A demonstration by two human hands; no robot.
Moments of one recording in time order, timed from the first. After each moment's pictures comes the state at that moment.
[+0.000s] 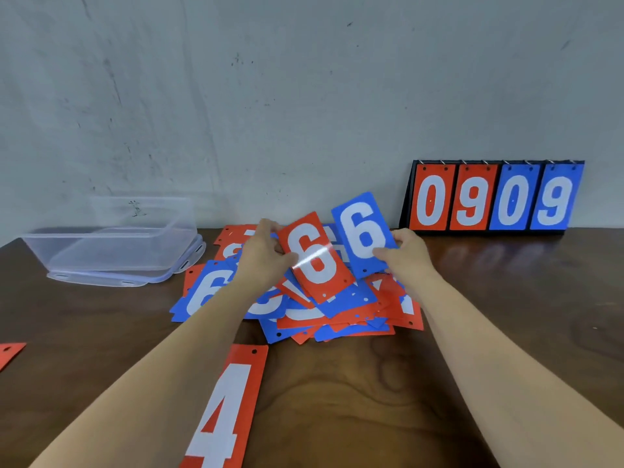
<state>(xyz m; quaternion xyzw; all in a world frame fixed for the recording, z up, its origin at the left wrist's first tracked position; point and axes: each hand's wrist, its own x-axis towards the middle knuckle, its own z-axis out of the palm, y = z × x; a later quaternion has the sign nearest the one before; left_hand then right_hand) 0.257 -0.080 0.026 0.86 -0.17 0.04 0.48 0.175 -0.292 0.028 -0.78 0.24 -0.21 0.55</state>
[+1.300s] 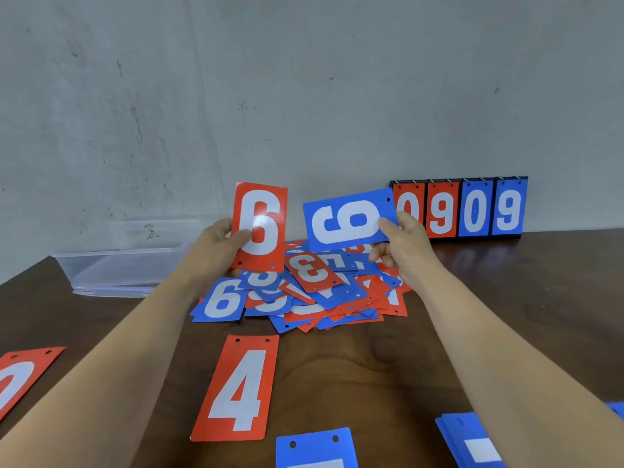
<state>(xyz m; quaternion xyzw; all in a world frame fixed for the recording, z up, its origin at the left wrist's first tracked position) 0.216 0.005 0.088 0.78 -0.17 -0.03 0.61 0.106 -0.250 0.087 -0.69 0.14 -0.27 0.66</state>
